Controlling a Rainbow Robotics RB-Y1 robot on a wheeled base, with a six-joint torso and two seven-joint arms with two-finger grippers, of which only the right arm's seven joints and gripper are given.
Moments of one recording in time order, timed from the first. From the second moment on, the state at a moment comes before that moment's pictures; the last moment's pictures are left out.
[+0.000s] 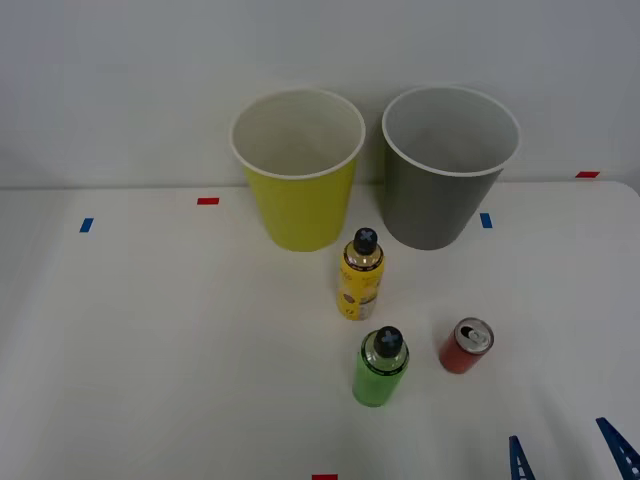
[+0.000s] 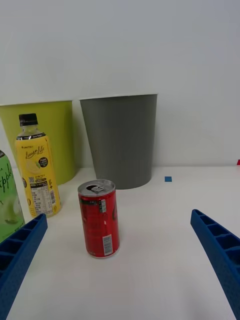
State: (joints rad) arm 0.85 -0.27 0.12 -1.67 0.12 -1.04 1.25
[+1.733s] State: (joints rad) arm 0.38 -0.14 0.17 -1.39 0.17 -0.83 1.34
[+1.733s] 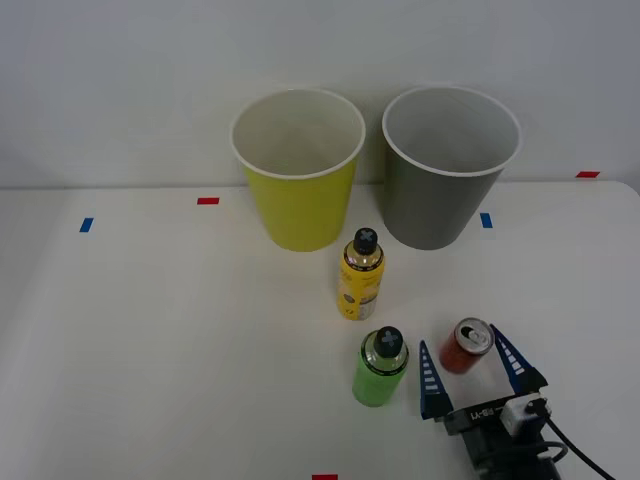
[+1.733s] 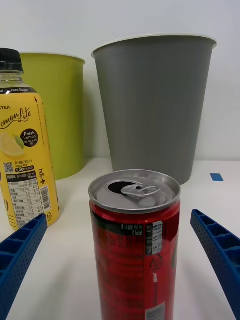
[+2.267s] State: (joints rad) arm 0.37 -0.15 0.17 -1.39 0.16 -0.81 1.34
